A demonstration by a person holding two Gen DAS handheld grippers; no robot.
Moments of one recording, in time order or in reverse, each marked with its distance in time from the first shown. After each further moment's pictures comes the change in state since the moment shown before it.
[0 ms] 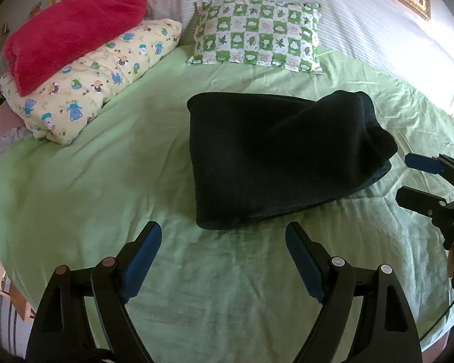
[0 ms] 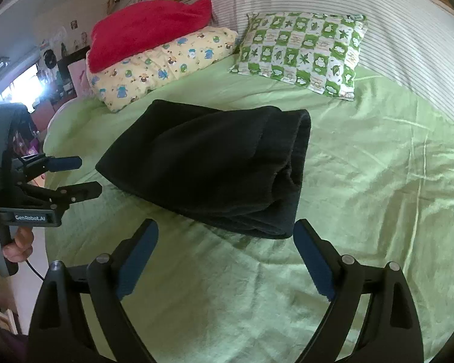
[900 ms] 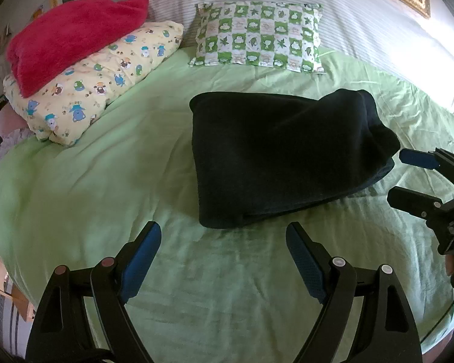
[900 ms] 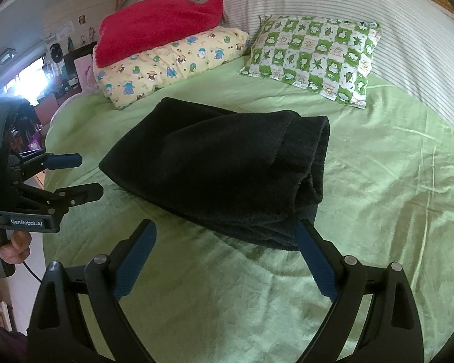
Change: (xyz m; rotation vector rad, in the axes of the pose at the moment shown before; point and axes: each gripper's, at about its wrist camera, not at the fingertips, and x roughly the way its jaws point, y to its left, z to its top) left arm 0.003 0.001 -0.002 0.009 -0.011 0.009; right arm 0.012 0.011 0.006 -0.041 -0.008 0.013
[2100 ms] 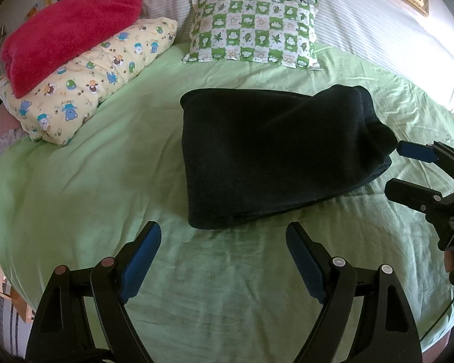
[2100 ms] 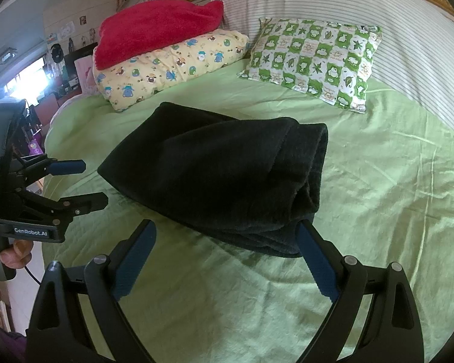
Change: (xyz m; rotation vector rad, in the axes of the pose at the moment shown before) left arm 0.005 -0.002 0.003 0.014 0.016 -0.021; right arm -0.002 -0.001 0.004 0.000 -0.008 -0.003
